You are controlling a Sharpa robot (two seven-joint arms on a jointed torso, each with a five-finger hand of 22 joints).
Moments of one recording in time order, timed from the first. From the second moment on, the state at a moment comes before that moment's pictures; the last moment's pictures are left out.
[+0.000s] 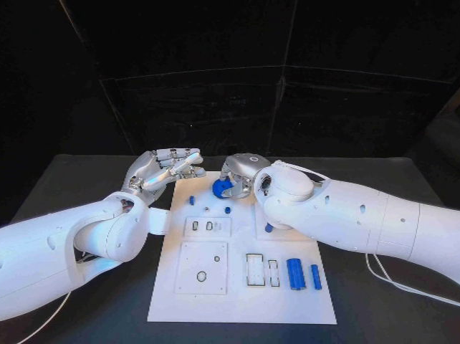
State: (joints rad) left arm 1.20 -0.90 -0.02 1.63 -0.01 -0.40 0.53; left_hand 1.40 0.00 0.01 0.13 0.05 0.92 0.22 0.14 0.07 1.02 0.17 0.14 0.07 1.11 0.12 0.17 0.16 0.18 0.94 0.23 0.25 0.09; right arm 1.26 -0.43 0.00 1.30 -1.64 -0.26 -0.36; right_hand 1.35 -0.06 0.22 0.01 0.17 0.98 0.16 0.14 0.07 1.47 0.07 1.50 1.31 1.47 -0.01 1.56 1.31 0.07 1.44 0.09 1.46 1.29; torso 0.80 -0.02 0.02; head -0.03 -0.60
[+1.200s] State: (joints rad) left arm 1.20 -0.91 -0.02 1.63 -0.01 -0.40 0.53; left_hand 1.41 0.00 0.02 0.12 0.05 0.92 0.22 0.13 0.07 1.03 0.17 0.14 0.07 1.11 0.12 0.17 0.16 0.18 0.94 0.23 0.25 0.09; right arm 1.26 -0.62 0.00 1.43 -1.51 -0.39 -0.21; right_hand 1.31 -0.06 0.05 0.14 0.23 0.92 0.17 0.07 0.07 1.47 0.08 1.49 1.31 1.47 0.01 1.56 1.31 0.07 1.44 0.11 1.46 1.30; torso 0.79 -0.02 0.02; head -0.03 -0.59
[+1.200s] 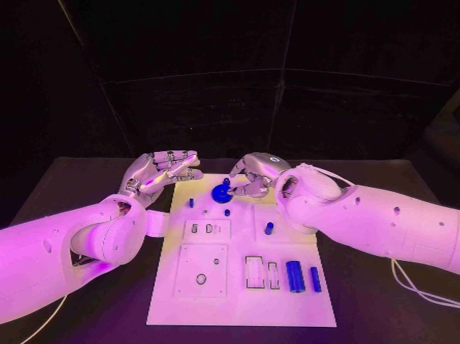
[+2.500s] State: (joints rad) left arm 1.20 -0.90 -0.02 1.61 -0.02 -0.39 0.53; left_hand 1.41 0.01 0.02 0.12 0.05 0.92 0.22 0.13 0.07 1.03 0.17 0.13 0.07 1.11 0.12 0.17 0.16 0.18 0.95 0.23 0.25 0.09; right arm 1.23 -0.90 0.00 1.36 -1.22 -0.34 0.05; right_hand 1.42 -0.08 0.05 0.04 0.23 0.92 0.17 0.07 0.07 1.47 0.08 1.48 1.31 1.47 0.01 1.56 1.31 0.07 1.44 0.12 1.46 1.30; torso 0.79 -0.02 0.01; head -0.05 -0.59
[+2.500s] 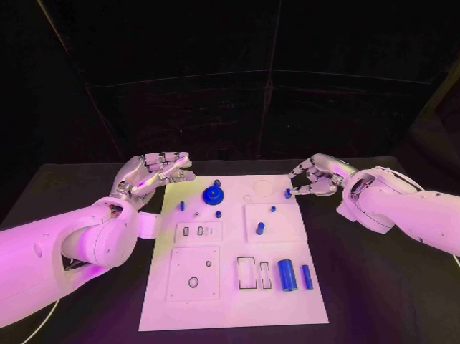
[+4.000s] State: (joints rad) left arm 1.20 -0.90 -0.02 1.60 -0.02 -0.39 0.53; left_hand 1.42 0.01 0.02 0.11 0.05 0.92 0.22 0.13 0.07 1.03 0.17 0.13 0.07 1.11 0.12 0.16 0.16 0.18 0.95 0.23 0.25 0.09; right arm 1.20 -0.86 0.00 1.32 -1.25 -0.30 0.02; right_hand 1.44 -0.04 0.08 0.01 0.22 0.97 0.16 0.08 0.07 1.47 0.08 1.48 1.31 1.47 0.01 1.56 1.31 0.07 1.44 0.12 1.46 1.30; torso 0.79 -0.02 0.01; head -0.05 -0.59
